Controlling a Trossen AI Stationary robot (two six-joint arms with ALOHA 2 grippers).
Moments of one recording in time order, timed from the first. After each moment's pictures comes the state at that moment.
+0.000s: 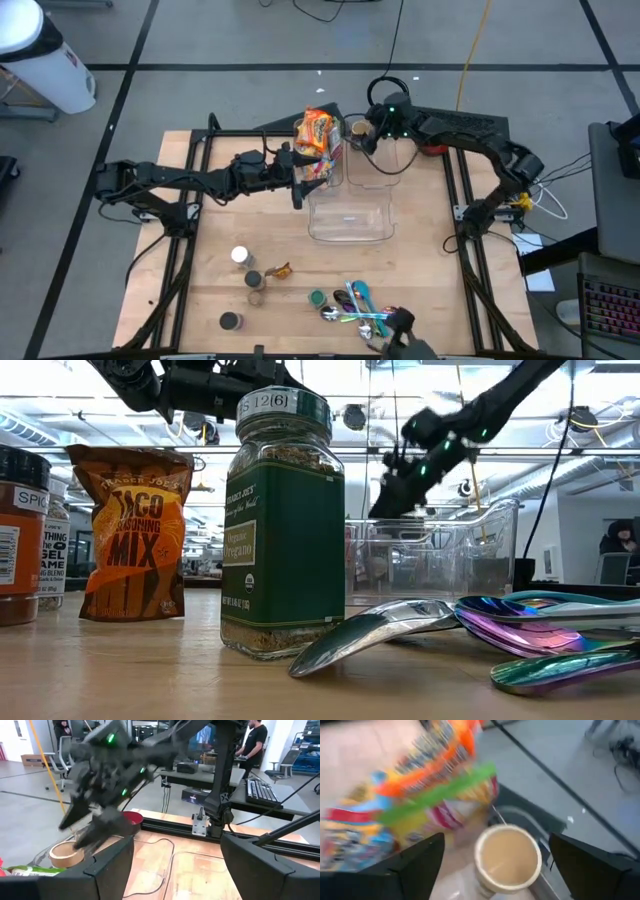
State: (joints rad) left arm 0.19 1.40 0.77 0.62 -0.01 -0.06; right arm -0.77 1.58 1.04 -0.02 -0.18 -0.19
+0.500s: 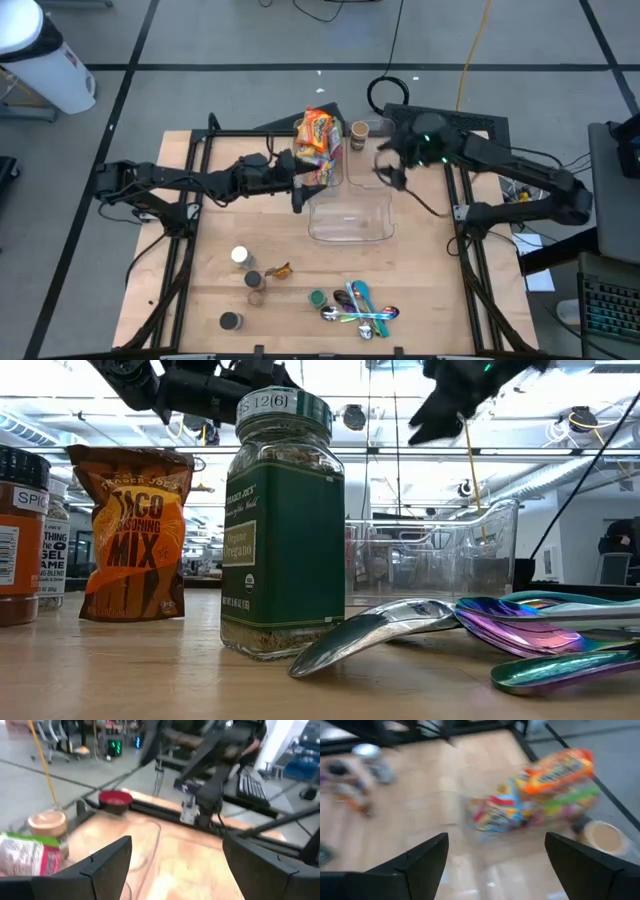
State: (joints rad) left arm 0.17 1.40 0.77 0.54 0.01 -0.19; right arm -0.44 1.07 1.03 -0.51 -0.19 -0.10
